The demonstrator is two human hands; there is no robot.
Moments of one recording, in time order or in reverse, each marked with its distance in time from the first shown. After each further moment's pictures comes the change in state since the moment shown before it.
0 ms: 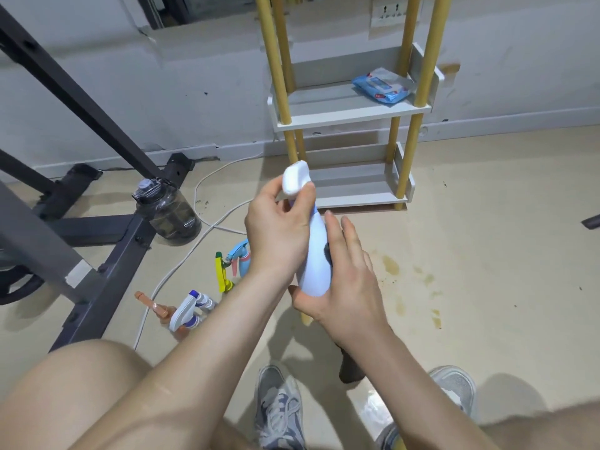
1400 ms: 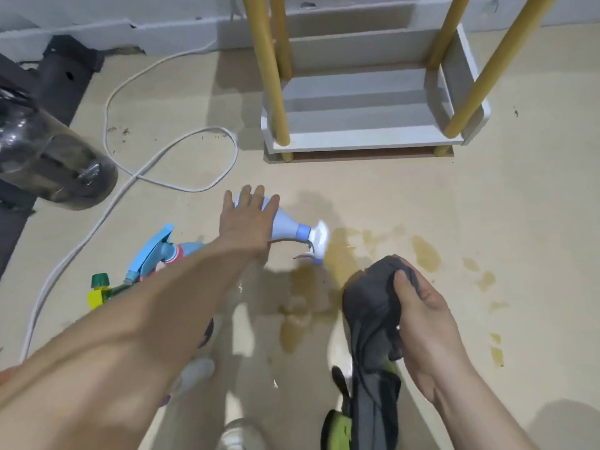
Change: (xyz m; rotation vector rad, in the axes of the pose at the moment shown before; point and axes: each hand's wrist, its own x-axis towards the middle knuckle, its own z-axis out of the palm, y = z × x) left_hand 0.203 -0.359 0.075 1.738 -0.859 0.148; right_hand 0.090 0.210 0.103 0.711 0.063 1.017
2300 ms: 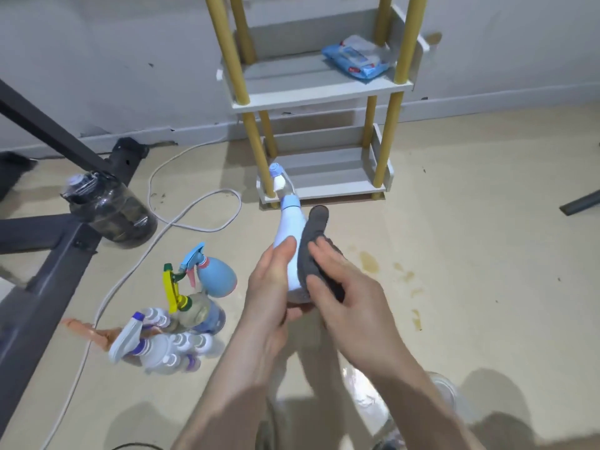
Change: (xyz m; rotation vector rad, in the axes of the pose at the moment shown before) left_hand -0.313 0.077 -0.182 -2.325 0.011 -0.247; right_hand -0.200 -0.080 -0.035 -0.410 -0.303 -0.726
